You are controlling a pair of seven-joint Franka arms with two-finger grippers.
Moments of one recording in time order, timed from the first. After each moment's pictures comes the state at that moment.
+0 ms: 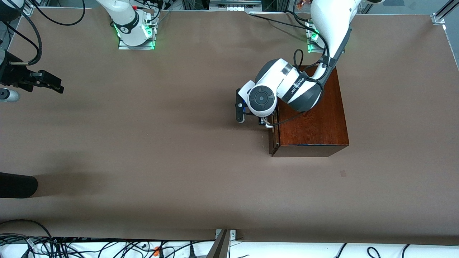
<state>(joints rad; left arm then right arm) -0.49 0.62 -0.17 -1.46 -0.01 1.73 0.91 -0.03 0.02 0.00 -1.64 -0.02 1.60 0.01</state>
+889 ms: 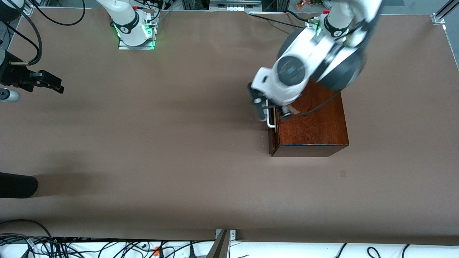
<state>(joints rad) -0.41 0.37 -0.15 -1.43 0.00 1.57 0.57 -0.03 0.02 0.00 -1.65 -0.02 1.60 0.00</state>
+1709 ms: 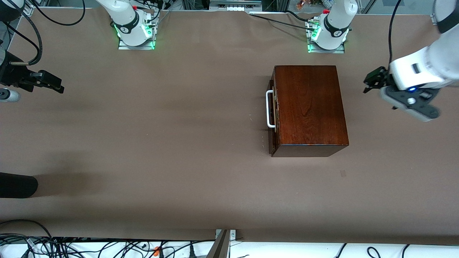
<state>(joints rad) -0.02 0.14 -0.10 -1.40 0.00 1.45 0.27 -0.03 0.02 0.00 -1.65 -0.02 1.60 0.00</state>
